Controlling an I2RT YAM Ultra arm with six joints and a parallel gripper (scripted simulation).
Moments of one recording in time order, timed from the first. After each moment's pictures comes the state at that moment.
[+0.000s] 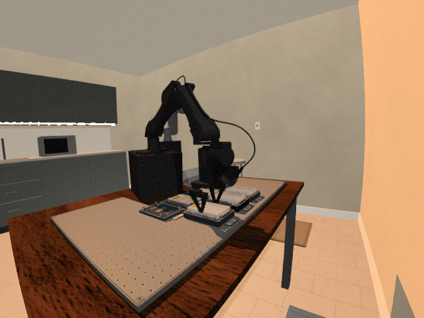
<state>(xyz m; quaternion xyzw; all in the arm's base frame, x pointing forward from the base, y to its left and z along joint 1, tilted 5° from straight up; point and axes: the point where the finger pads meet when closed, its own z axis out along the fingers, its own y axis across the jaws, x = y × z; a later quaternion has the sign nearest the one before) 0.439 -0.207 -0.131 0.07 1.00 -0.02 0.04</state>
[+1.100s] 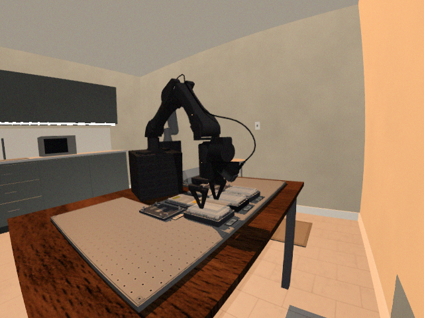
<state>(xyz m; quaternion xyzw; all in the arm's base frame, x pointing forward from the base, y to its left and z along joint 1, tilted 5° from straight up) 0.439 -0.206 -0.117 0.07 1.00 -0.02 0.04</state>
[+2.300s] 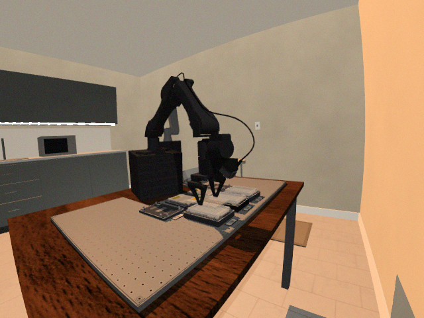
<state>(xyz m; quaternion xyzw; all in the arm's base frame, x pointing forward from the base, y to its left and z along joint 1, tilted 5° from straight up) 0.434 -0.202 -0.108 0.08 1.00 -0.02 0.04</state>
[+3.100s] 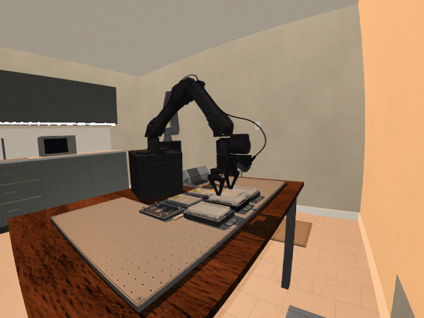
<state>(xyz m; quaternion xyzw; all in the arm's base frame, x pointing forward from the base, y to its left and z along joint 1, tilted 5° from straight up) 0.450 -0.091 -0.111 0.08 1.00 -0.02 0.04</state>
